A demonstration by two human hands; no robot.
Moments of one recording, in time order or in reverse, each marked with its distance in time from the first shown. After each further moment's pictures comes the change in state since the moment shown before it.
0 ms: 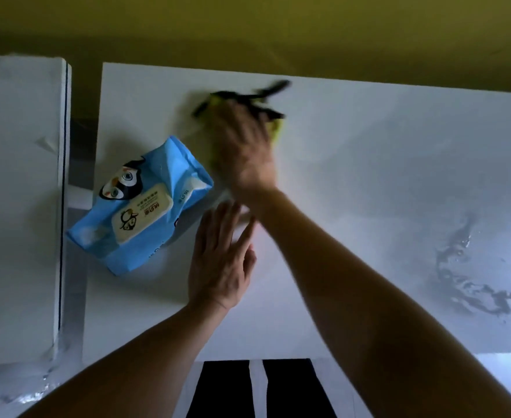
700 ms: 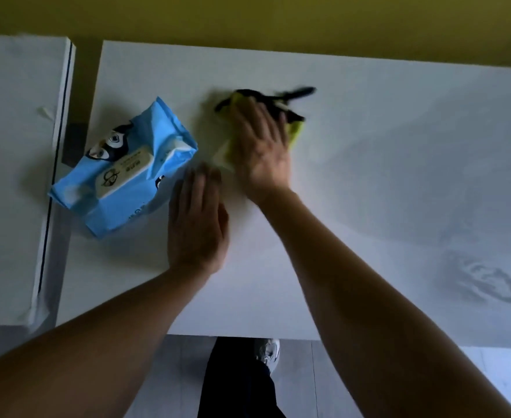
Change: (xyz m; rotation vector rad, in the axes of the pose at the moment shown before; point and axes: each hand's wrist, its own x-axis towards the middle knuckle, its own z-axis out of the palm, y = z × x) left_hand 0.000 0.003 0.006 0.020 0.149 -0.217; right_hand -0.063 0.018 -0.028 -0.022 0.070 0.079
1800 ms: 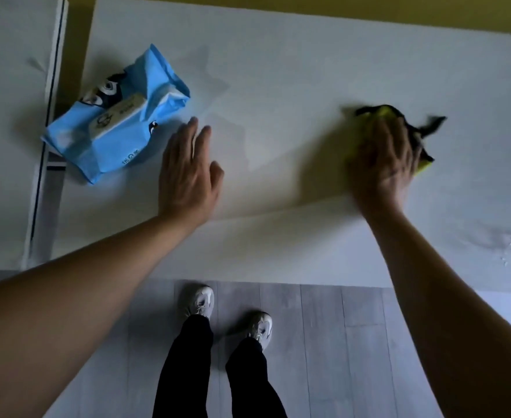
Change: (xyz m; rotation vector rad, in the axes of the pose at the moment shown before) left_hand -0.016 0.004 -0.007 -0.098 0.088 0.060; right_hand -0.125 0.127 -0.112 -0.205 0.242 0.376
